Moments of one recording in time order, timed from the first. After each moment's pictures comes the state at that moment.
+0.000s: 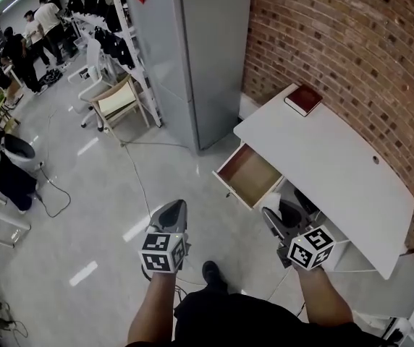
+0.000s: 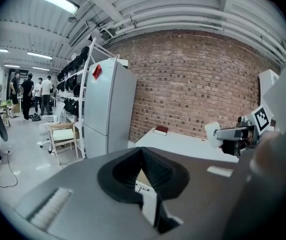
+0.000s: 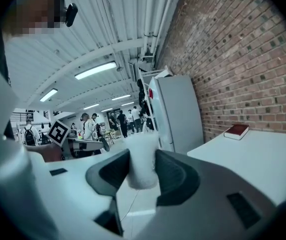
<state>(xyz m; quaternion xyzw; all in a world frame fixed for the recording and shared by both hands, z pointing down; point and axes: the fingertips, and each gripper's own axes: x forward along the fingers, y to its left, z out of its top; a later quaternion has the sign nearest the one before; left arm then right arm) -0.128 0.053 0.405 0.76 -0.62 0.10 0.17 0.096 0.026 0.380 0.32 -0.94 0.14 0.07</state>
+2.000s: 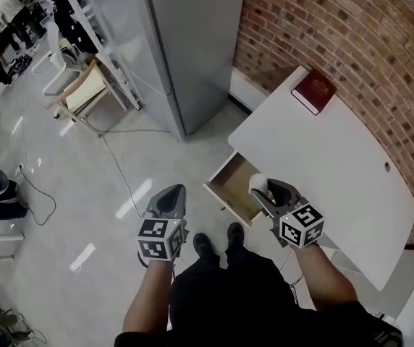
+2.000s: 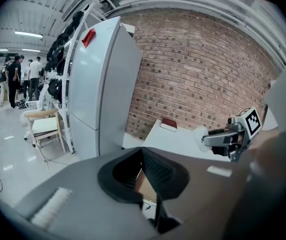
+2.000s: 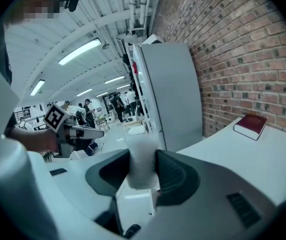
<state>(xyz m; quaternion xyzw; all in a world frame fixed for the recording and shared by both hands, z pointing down) -0.160 -0.192 0.481 0.77 -0.57 0.14 0.25 0.033 -0.218 0.473 0.30 -0.92 0.19 0.17</state>
